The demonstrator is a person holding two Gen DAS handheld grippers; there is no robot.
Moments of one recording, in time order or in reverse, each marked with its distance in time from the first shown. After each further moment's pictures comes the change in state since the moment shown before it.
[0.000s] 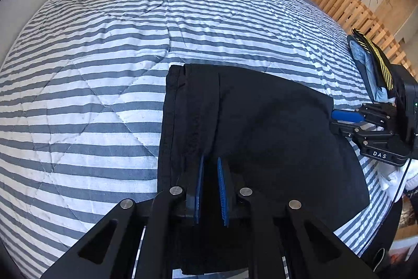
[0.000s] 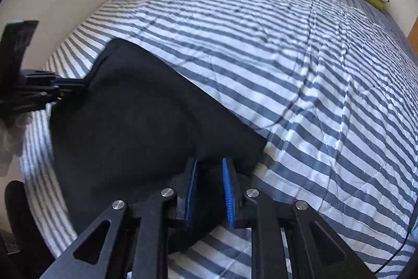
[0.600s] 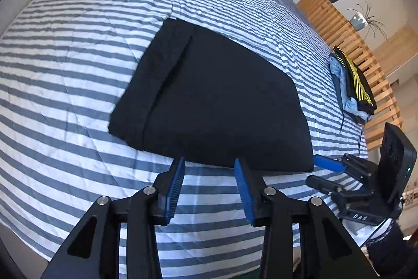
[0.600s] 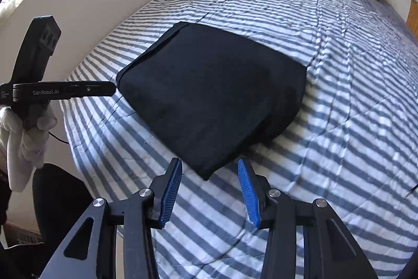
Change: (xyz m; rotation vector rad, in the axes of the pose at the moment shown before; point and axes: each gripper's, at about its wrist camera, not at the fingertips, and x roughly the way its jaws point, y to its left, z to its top) left arm -0.059 -0.042 -0.101 -0.224 -0.032 -0.114; right arm -0.075 0.070 -0.095 0.049 -0.074 0.148
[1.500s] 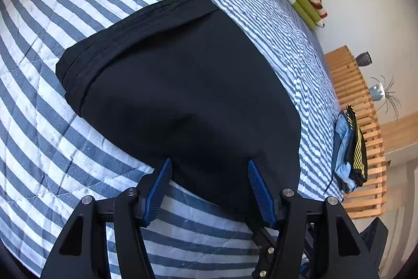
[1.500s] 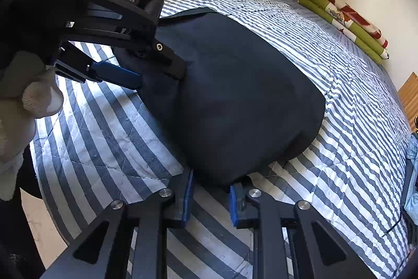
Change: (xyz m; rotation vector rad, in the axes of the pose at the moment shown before) left arm 0.056 -0.020 -0.016 -0.402 -0.103 -0.048; right arm 0.042 0.038 -0.020 -0.295 -0.074 -0.242
